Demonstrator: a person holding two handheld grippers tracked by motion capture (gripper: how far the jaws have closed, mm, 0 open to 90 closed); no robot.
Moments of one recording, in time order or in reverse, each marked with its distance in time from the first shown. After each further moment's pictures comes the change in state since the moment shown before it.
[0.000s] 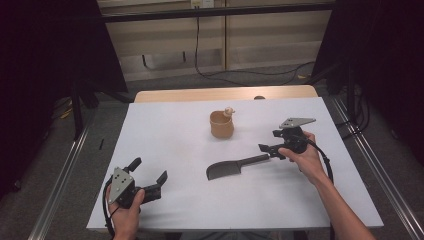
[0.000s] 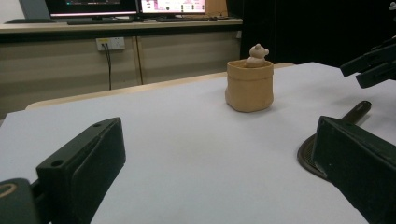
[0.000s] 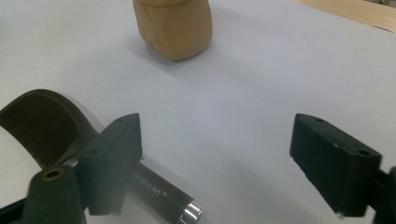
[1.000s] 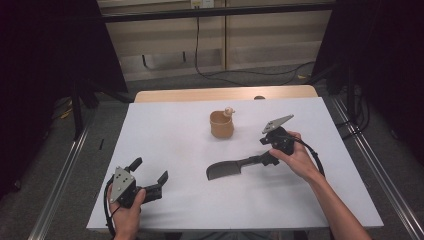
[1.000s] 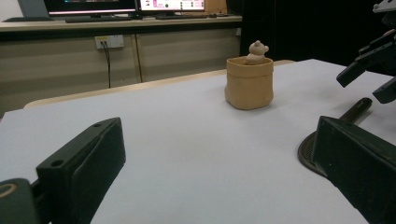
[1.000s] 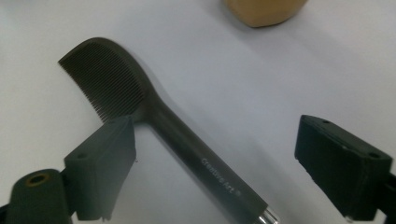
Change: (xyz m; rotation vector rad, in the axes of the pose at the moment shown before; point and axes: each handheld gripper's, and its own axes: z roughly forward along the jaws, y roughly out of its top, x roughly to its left) left arm -0.001 0.000 0.002 0.009 -0.003 0.008; right arm 0.025 0.020 0.018 0.228 0.196 -0.144
